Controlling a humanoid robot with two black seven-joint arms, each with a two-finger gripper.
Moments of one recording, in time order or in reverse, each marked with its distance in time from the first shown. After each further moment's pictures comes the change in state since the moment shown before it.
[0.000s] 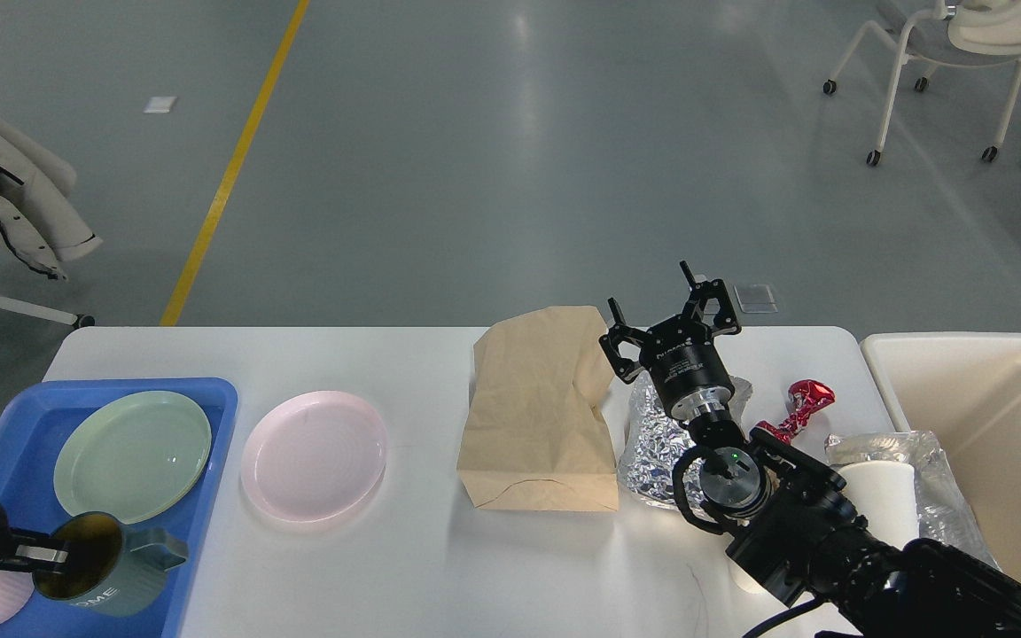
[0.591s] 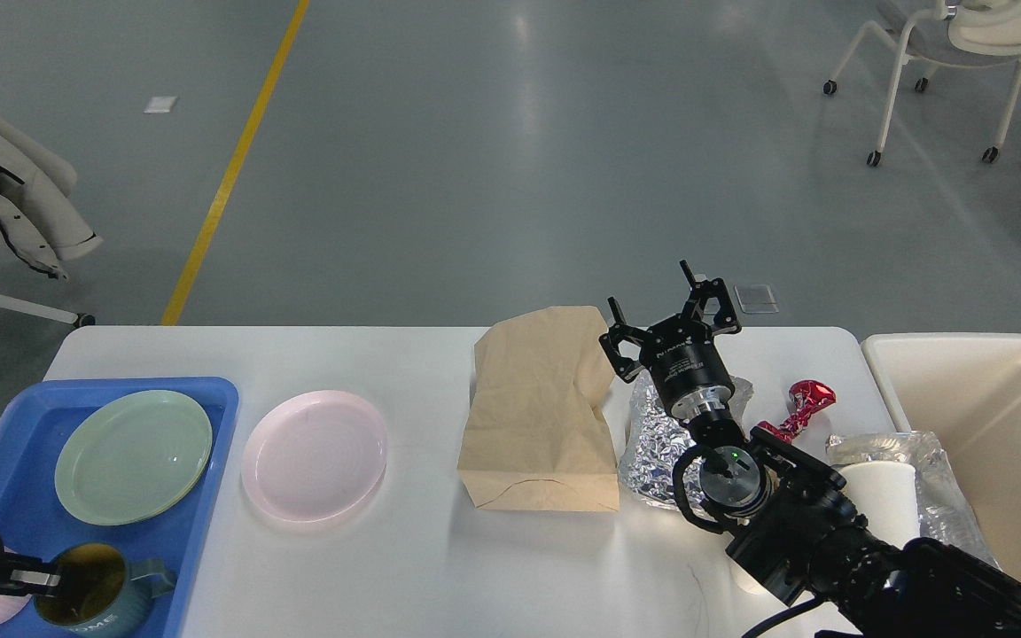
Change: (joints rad) left arm 0.141 -0.028 -0.075 0.101 0.009 0.009 -0.038; right arm 0.002 0.000 0.000 0.000 0.000 0.000 0.000
